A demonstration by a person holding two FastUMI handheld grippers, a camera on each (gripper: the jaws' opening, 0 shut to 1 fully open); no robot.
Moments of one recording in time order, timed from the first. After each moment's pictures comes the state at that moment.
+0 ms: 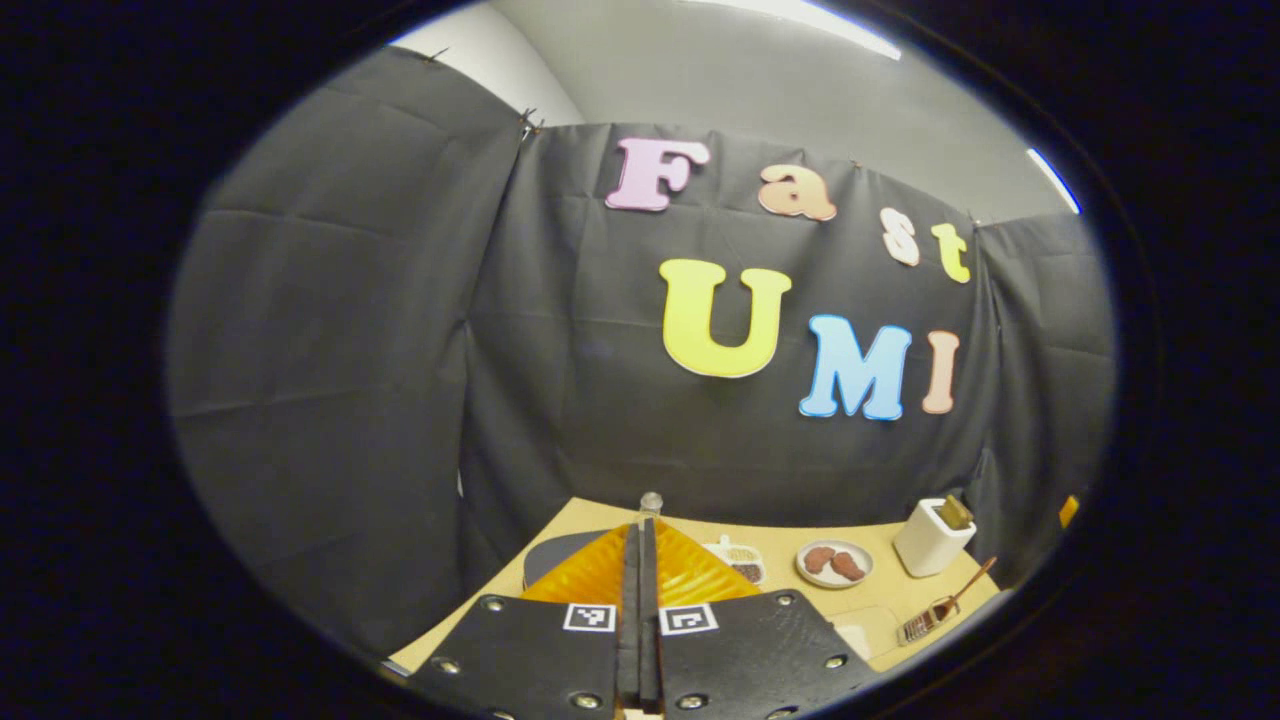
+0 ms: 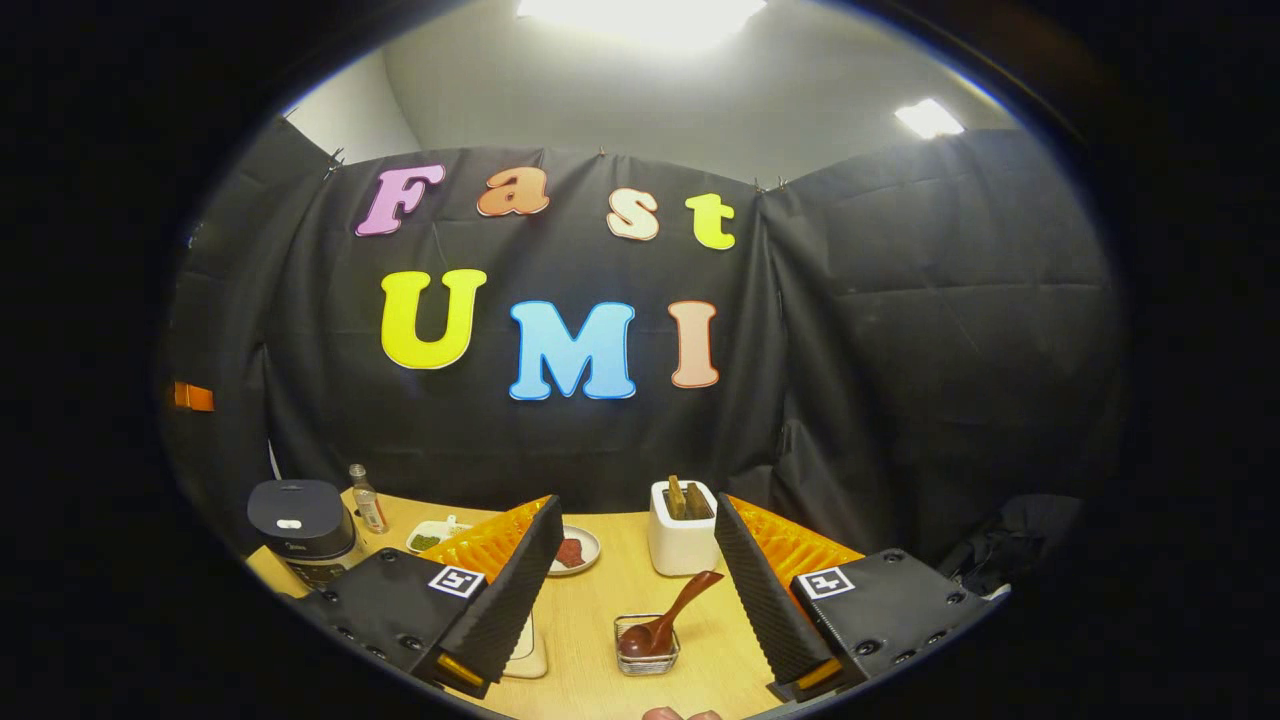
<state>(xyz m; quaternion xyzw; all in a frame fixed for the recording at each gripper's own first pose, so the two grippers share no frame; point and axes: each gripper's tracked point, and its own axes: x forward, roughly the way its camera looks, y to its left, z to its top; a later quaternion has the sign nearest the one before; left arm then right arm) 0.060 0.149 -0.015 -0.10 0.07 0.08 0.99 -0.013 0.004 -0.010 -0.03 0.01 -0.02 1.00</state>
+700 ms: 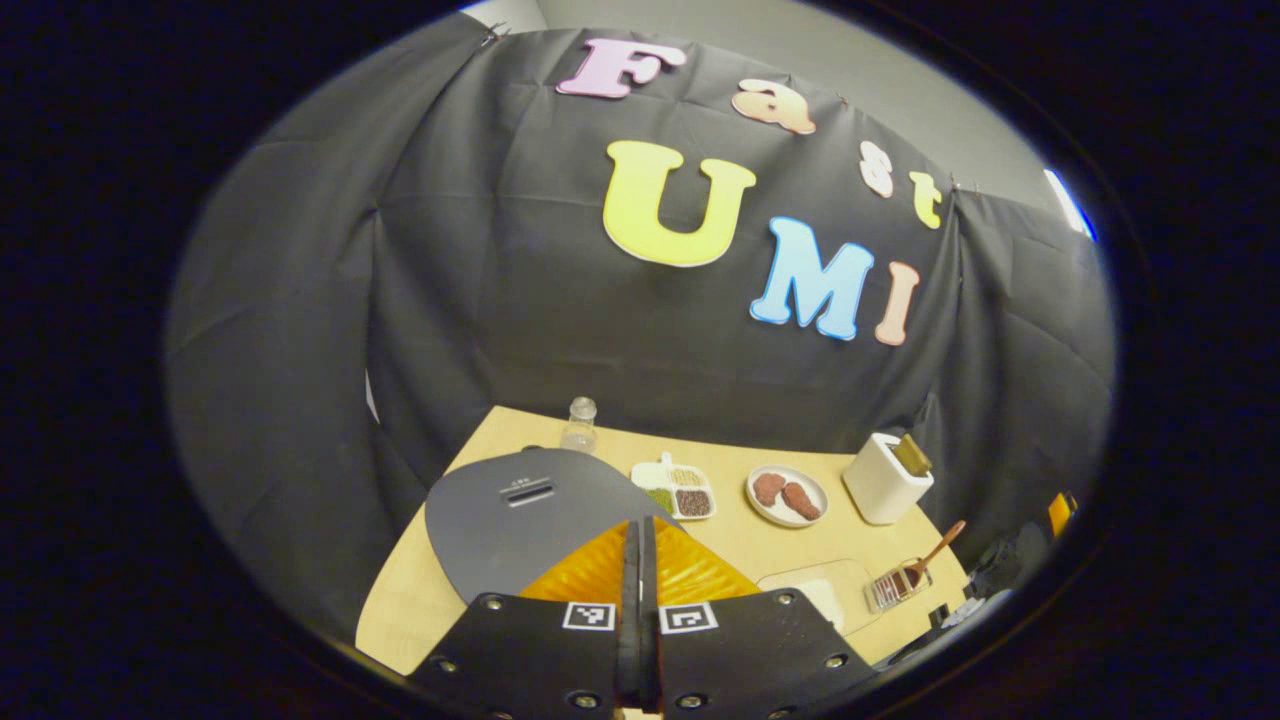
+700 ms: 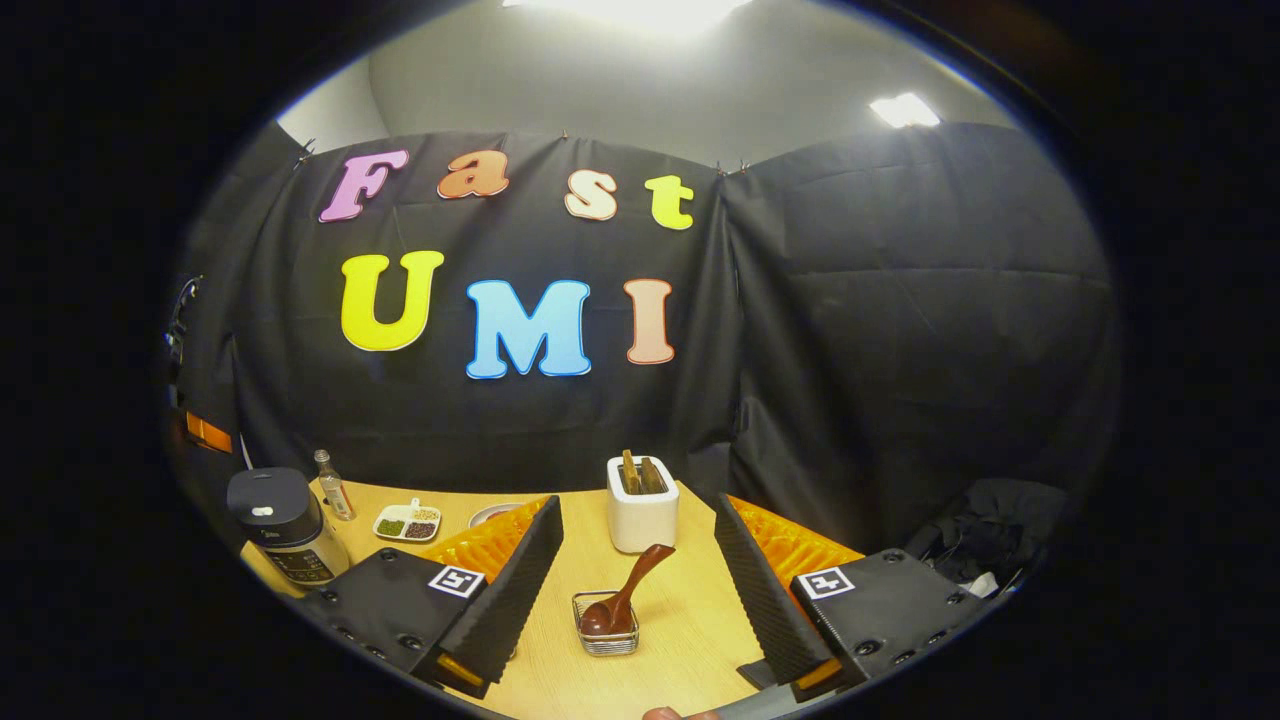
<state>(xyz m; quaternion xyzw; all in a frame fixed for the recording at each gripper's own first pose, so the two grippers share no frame) 0.133 0.116 -0.124 -0.11 0.22 -0.02 0.97 -0.029 -0.032 -0.035 -0.02 0.04 -0.07 1.00</state>
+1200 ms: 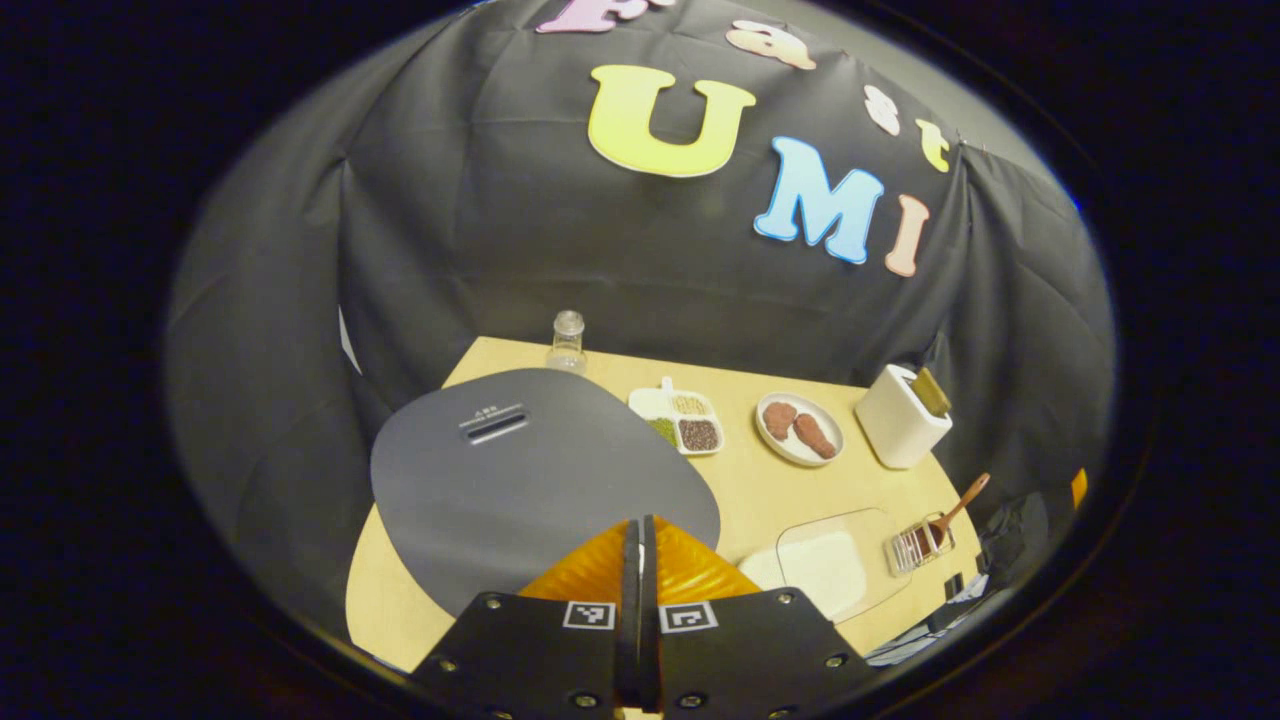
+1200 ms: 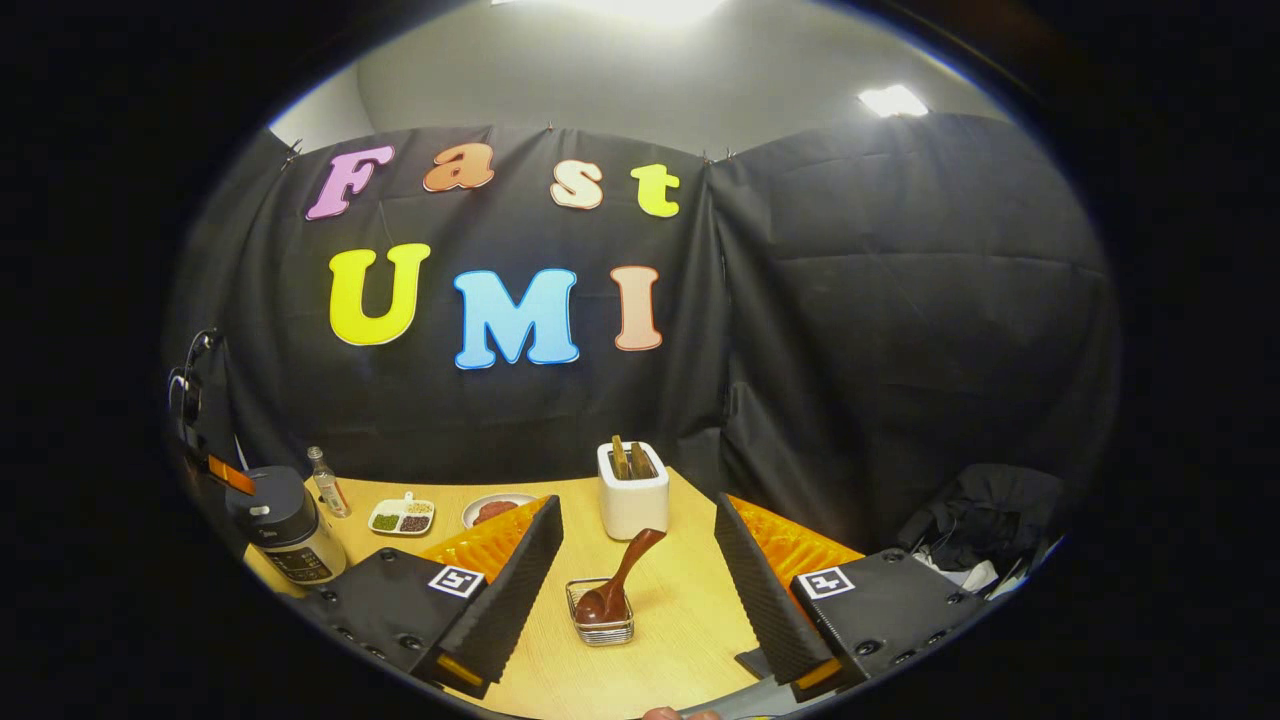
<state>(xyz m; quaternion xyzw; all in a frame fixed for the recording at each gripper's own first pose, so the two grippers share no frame) 0.145 0.096 -0.201 -0.10 0.32 -0.03 0.94 -0.037 -0.037 -0.047 -0.01 0.06 -0.08 0.99</state>
